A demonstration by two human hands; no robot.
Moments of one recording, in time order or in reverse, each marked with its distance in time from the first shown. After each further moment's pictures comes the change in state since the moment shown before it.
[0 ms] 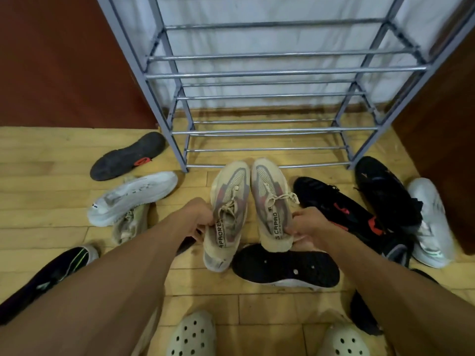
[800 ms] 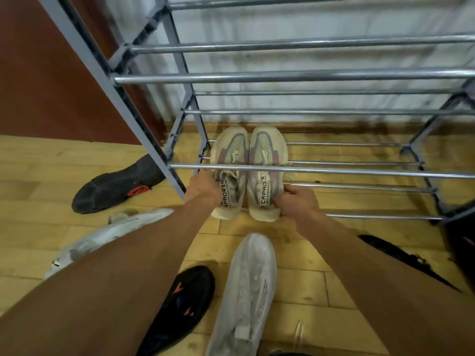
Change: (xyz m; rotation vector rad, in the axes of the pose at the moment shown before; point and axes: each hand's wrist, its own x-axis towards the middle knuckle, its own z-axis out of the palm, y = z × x) left_hand 0.185 0.092 -0.081 0.074 0.620 0.176; right_hand 0.207 -0.139 0.073 0.131 0.104 -0.285
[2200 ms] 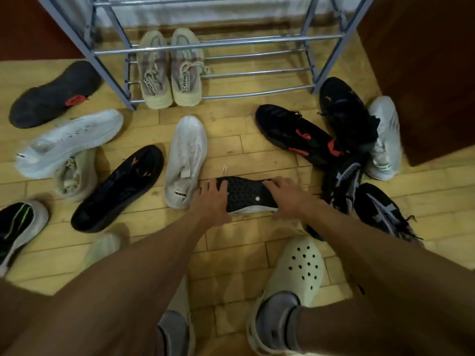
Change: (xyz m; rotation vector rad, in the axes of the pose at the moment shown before) left_hand -0.306 -0.085 0.095 0.685 -0.542 0.601; right_hand -0.249 0.177 -0.149 -1.291 -0.380 -0.169
